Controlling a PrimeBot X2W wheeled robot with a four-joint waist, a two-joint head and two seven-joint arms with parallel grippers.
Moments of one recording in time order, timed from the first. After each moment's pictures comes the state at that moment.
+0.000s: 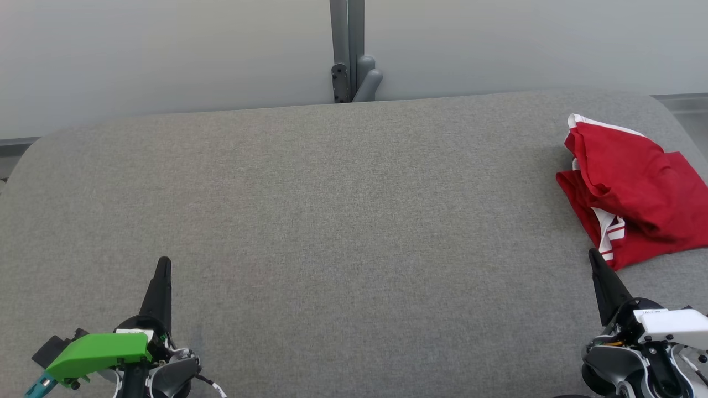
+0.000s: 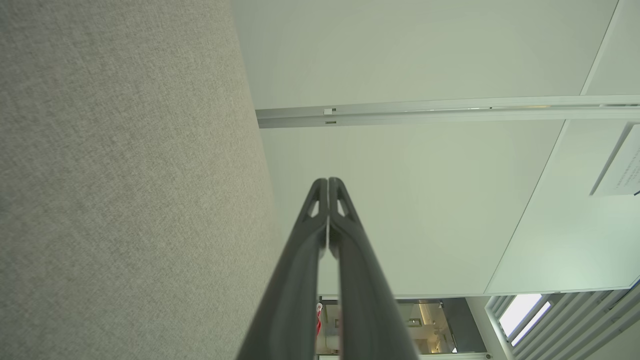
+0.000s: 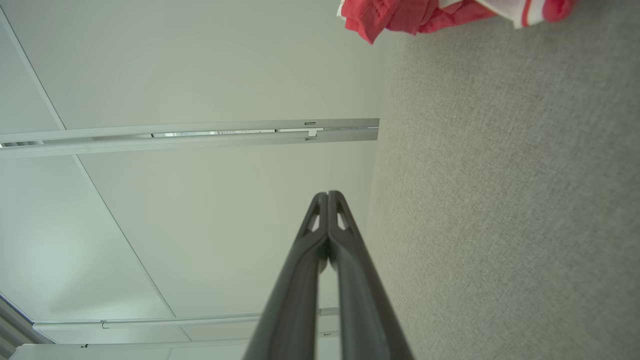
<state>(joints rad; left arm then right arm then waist) -0.08 0.05 0.05 0.22 -1.62 -0.13 0.07 -0.05 -0.05 -0.17 0.19 1.61 0.13 0.16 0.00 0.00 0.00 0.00</state>
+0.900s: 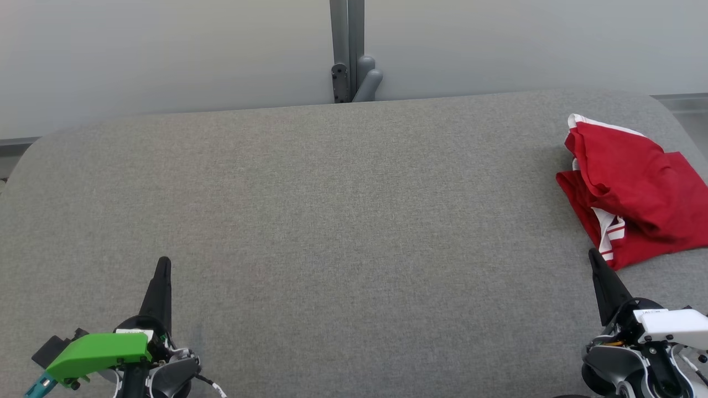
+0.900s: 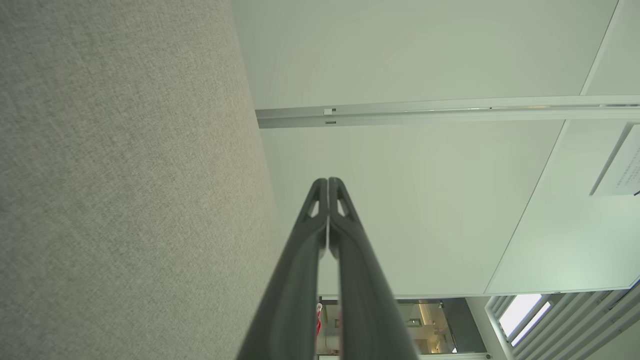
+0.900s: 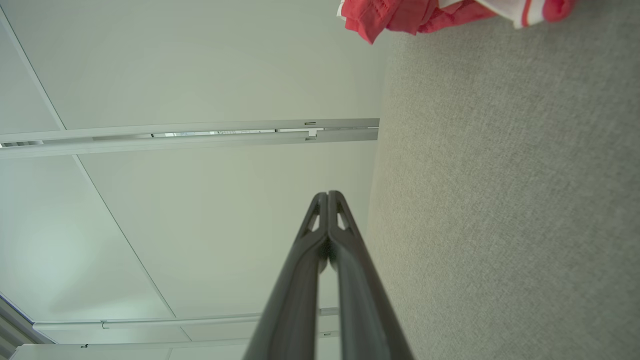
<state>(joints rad) -0.08 0.05 0.05 0.22 -1.62 -0.13 0.07 -0.05 -0.05 -0.17 0.19 1.61 0.13 0.16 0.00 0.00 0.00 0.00</state>
